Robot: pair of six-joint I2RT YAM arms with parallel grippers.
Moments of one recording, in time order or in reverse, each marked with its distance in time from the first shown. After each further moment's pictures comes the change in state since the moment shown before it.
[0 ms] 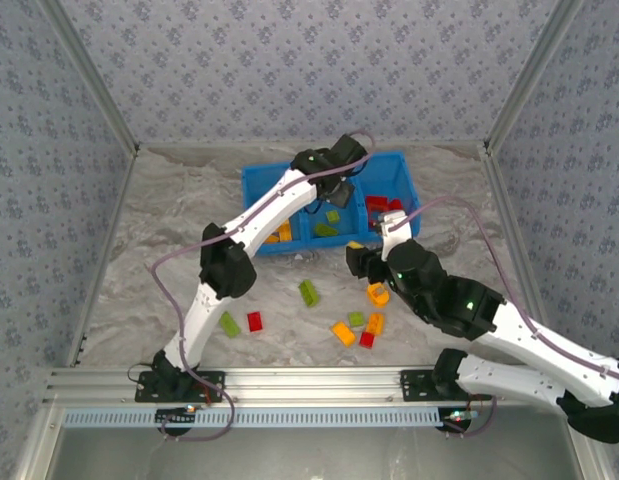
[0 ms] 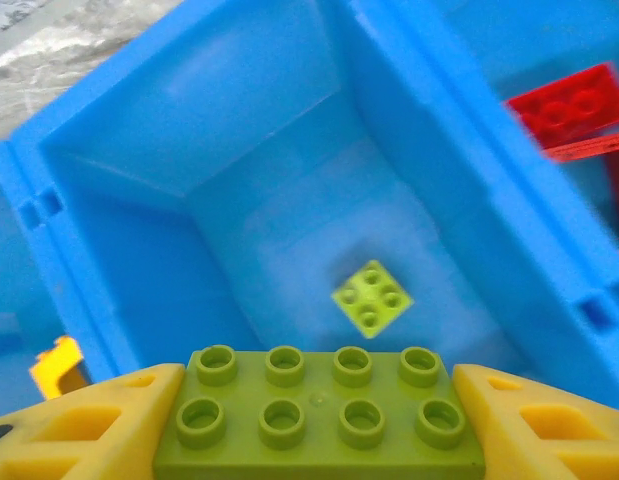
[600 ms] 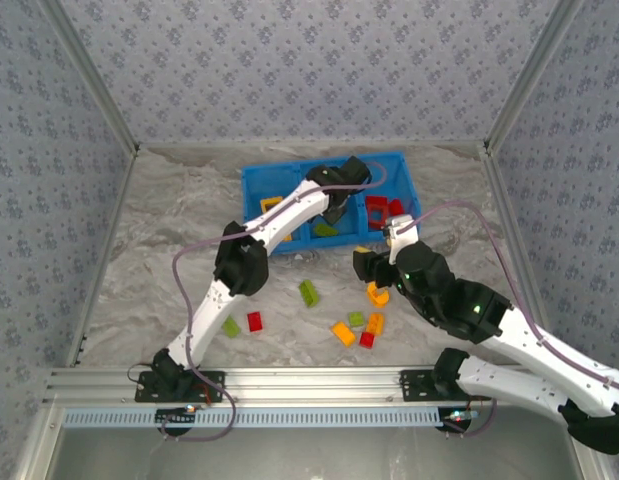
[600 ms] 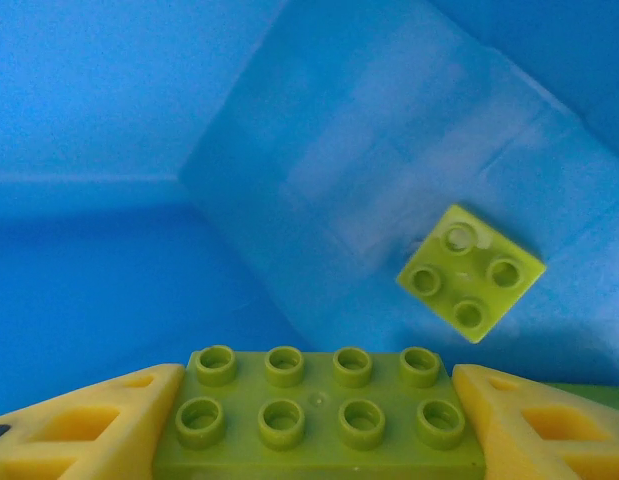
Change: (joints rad) left arm -0.015 0.161 0.000 -0.014 -0.145 0.265; right arm -0.054 -0.050 -0.036 -0.043 -0.074 0.019
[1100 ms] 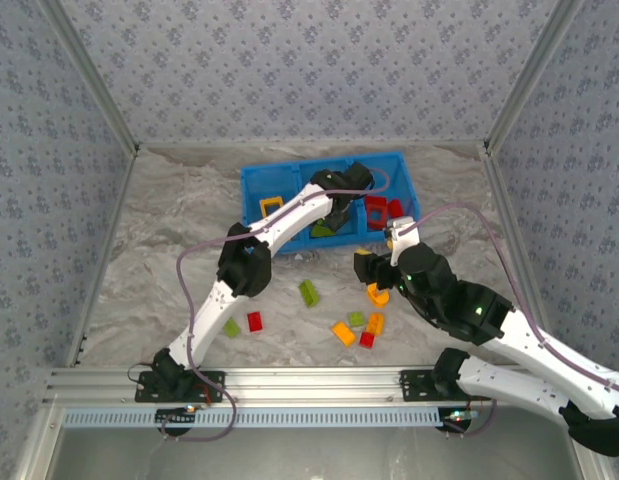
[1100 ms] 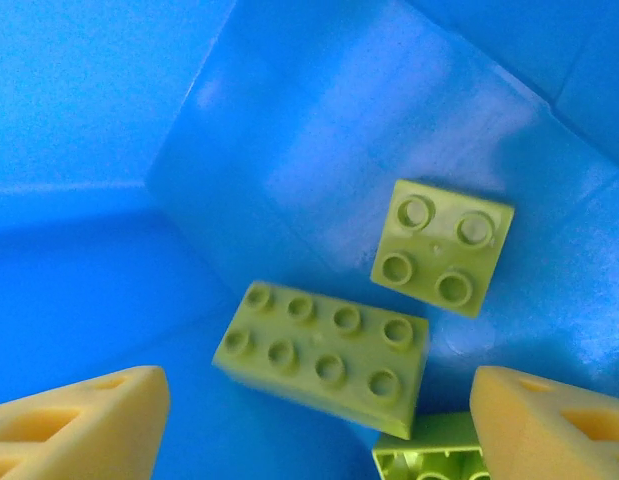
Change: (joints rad) left arm -0.010 0.019 0.000 0.000 -0.007 0.006; right arm -0.004 -0.015 -0.015 -0.004 -0.022 0.014
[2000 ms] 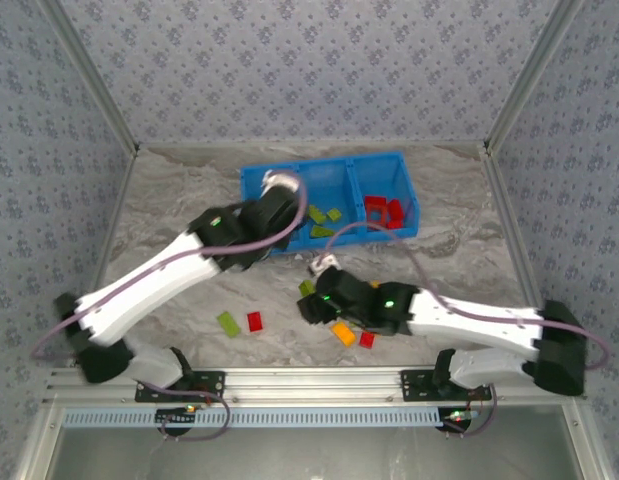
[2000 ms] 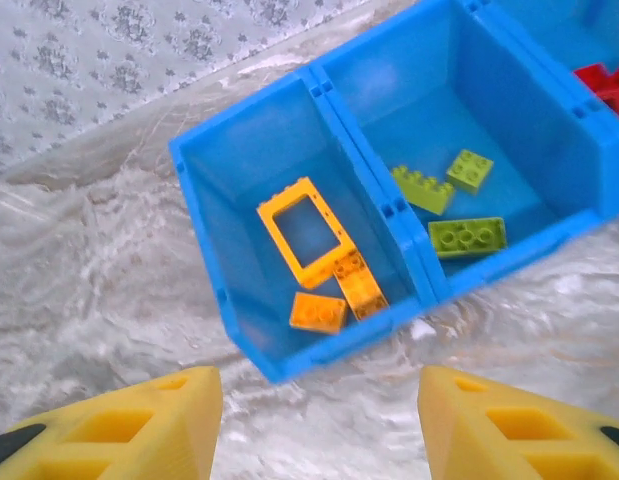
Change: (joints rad) left arm -0.199 -1.227 -1.000 0.133 -0.153 -0.470; right arm 0.248 0.502 -0.001 0.127 -0.189 0.153
